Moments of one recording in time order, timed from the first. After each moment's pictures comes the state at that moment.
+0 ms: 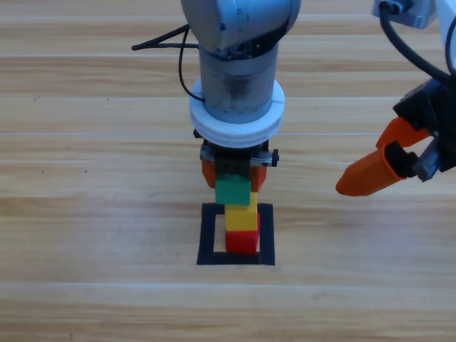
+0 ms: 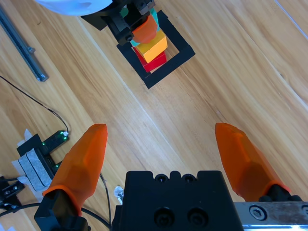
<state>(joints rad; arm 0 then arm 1) -0.92 2.29 -2.19 1.41 0.12 -0.90 0.80 1.59 -1.18 0.59 0.23 -0.04</state>
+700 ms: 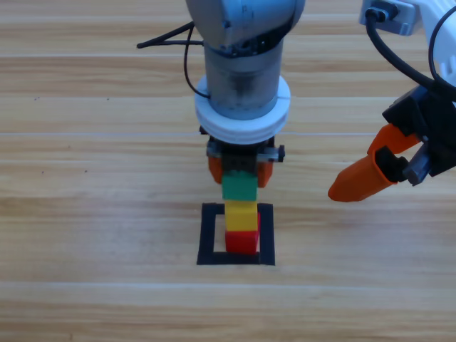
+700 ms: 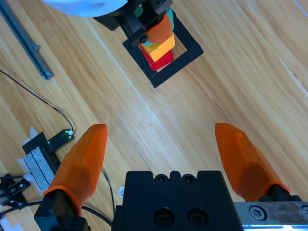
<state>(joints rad) -0.92 2.31 -2.23 1.41 0.12 -0.90 0.80 1.62 -1.19 0.60 0.26 -0.04</state>
